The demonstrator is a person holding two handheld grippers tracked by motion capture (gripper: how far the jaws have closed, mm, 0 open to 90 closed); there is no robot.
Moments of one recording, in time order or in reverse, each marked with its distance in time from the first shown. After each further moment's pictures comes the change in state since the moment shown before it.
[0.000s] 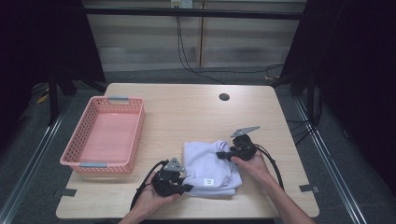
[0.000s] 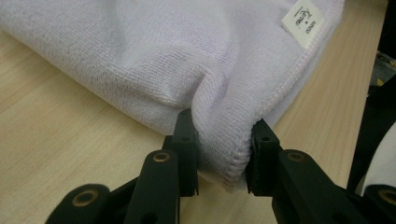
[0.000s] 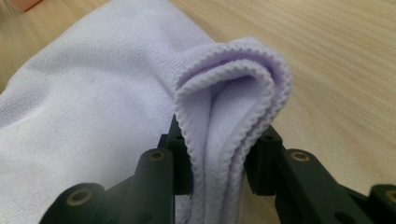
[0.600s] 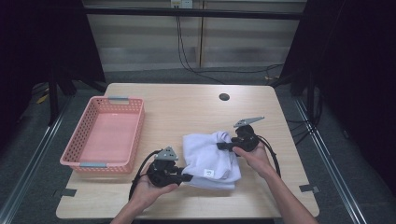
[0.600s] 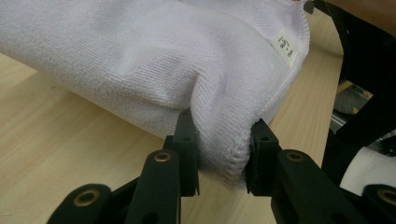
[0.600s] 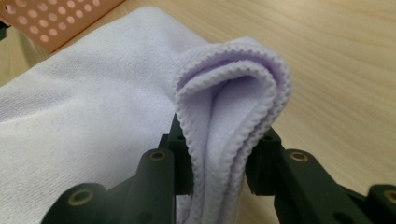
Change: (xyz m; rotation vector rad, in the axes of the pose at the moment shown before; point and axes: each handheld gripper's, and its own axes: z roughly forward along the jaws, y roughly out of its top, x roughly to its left) left arm 0.010 0.025 -0.029 -0.105 -0.041 -0.018; right arm -0.005 0.029 -0.019 -0.056 0.028 0.020
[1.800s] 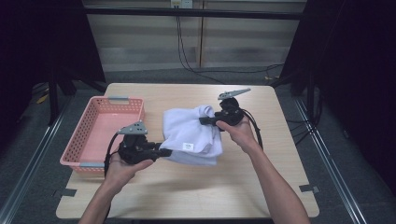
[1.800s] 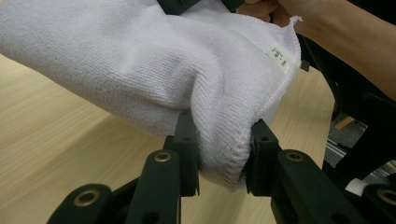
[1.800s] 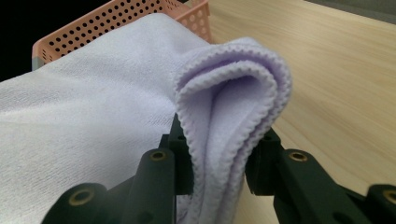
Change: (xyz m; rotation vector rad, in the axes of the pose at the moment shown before) left arm 0.040 0.027 -0.086 -0.152 0.035 -0.022; right arm 0.024 0.098 0.011 -0.093 0.063 -0.074
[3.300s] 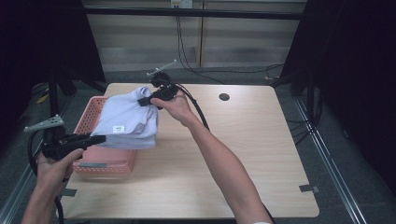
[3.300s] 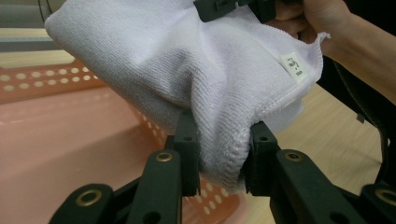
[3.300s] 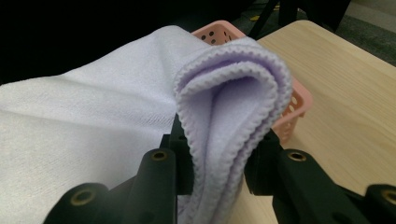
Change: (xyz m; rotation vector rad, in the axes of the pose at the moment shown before) left arm 0.081 -0.048 -0.146 -0.192 0.221 -0.192; right arm 0.072 0.130 0.140 0.068 0.118 -0.098
